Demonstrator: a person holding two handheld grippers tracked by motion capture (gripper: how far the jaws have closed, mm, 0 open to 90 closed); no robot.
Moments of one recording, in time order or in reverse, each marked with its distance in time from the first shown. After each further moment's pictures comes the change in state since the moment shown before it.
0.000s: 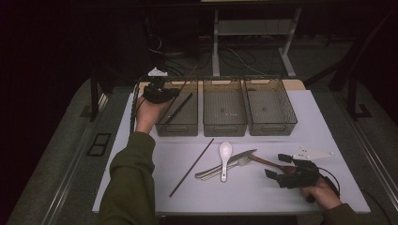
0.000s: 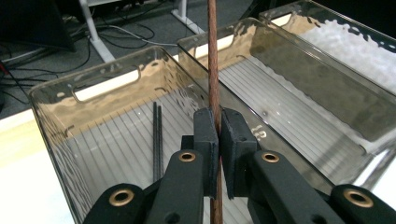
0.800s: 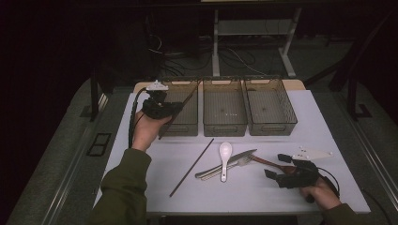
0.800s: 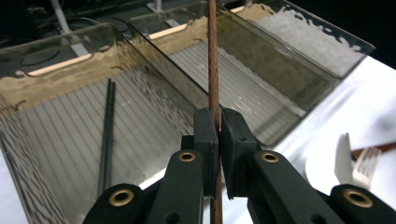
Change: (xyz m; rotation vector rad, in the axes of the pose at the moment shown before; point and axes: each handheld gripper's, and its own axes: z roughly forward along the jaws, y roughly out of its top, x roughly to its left) left arm -0.042 -0.024 -0.034 0.018 -0.076 0.002; right arm 0.001 0.000 0.001 0.005 -0.005 -0.003
